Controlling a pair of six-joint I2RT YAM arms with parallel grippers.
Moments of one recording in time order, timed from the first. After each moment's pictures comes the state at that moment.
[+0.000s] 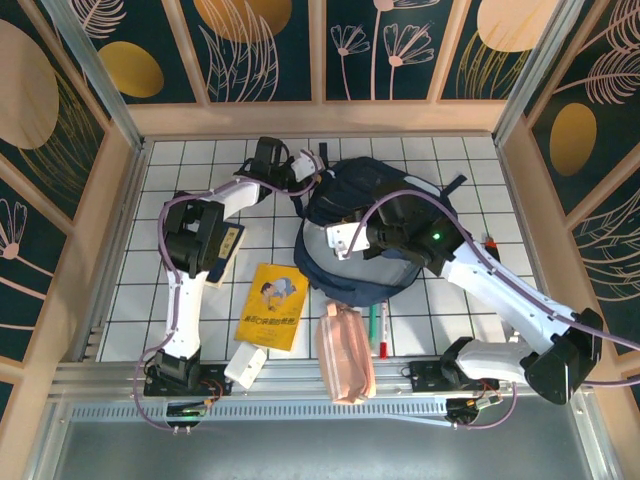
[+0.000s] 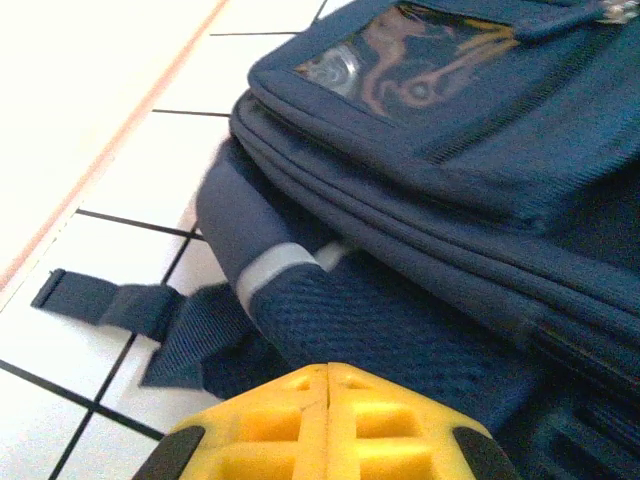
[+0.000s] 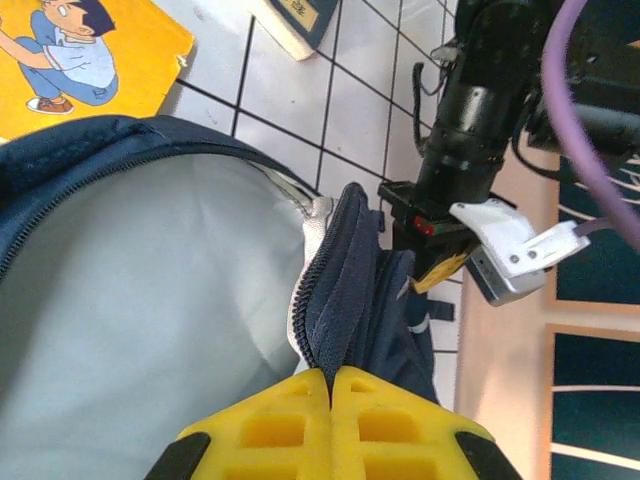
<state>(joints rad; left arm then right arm) -0.36 2.28 1.67 -0.01 0.62 0.64 0.74 1.20 1.12 -0.58 -0.12 -1.22</state>
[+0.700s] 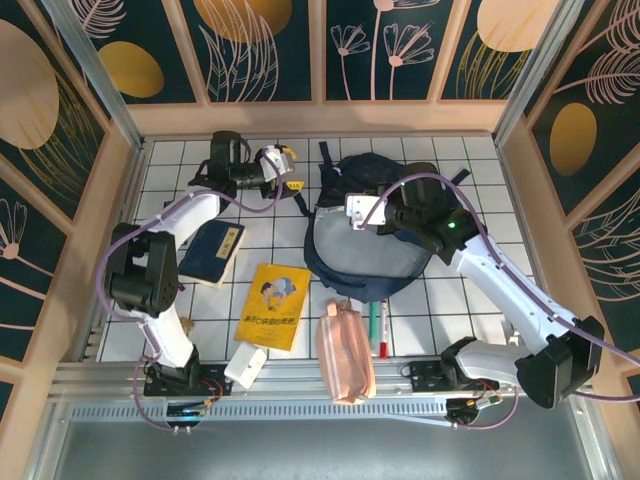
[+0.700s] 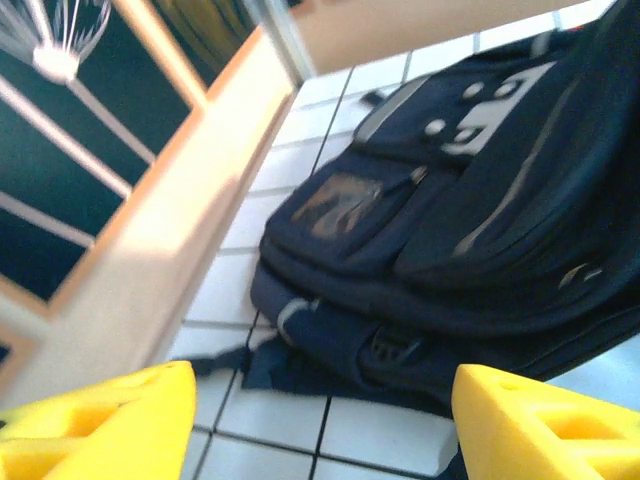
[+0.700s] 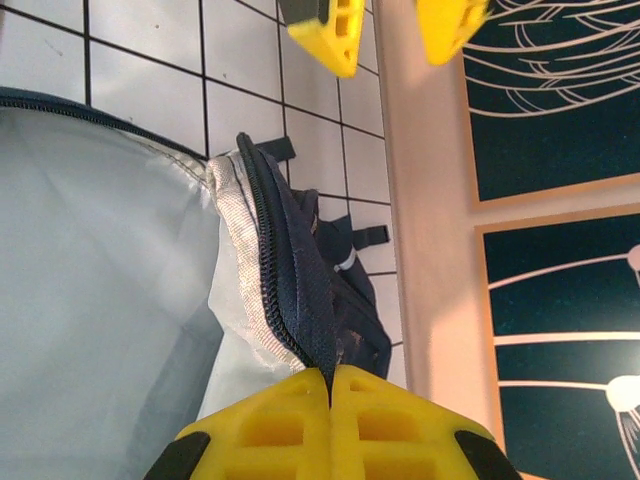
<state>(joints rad) -0.28 1.79 1.29 0.04 0.85 0.80 0.56 1.20 1.12 -0.48 -0.14 -1.17</state>
